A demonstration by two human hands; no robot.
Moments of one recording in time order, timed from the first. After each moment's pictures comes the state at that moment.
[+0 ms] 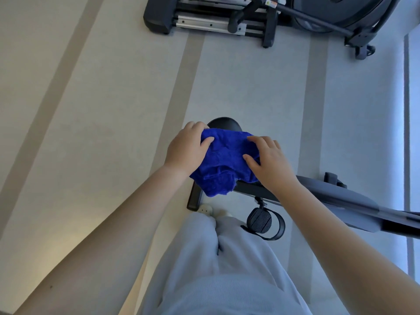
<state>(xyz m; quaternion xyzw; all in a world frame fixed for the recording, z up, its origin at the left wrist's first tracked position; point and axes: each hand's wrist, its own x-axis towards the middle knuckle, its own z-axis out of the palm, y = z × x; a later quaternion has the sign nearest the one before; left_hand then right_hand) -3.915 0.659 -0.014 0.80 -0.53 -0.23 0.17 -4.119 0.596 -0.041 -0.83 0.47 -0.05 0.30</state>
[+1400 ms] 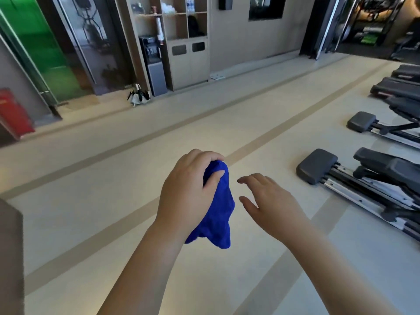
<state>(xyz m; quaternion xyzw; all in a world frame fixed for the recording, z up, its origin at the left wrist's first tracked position) -3.468 0.989 0.229 0.87 -0.30 0.11 0.38 -3.535 0.819 0.186 -0.99 0.06 -0.10 0.12</state>
